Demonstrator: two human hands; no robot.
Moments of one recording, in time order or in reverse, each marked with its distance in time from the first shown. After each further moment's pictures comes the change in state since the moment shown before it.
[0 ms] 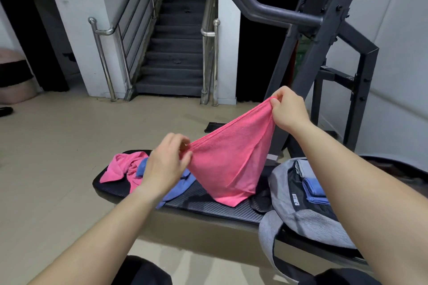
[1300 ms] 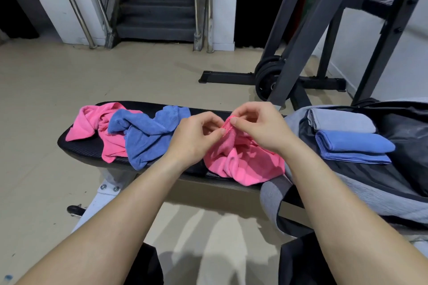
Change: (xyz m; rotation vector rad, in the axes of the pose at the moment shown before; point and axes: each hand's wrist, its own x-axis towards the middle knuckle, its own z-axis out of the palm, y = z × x) left_hand -0.016 0.001 0.130 -0.526 -0.366 -0.195; right_hand -0.093 0.081 0.117 0.435 -0.521 -0.007
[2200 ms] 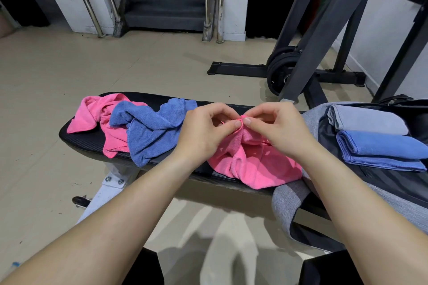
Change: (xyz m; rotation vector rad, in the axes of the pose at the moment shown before) left_hand 0.011 0.004 0.007 -0.114 0.090 0.011; right_hand 0.007 0.024 0.001 0.049 0.033 0.005
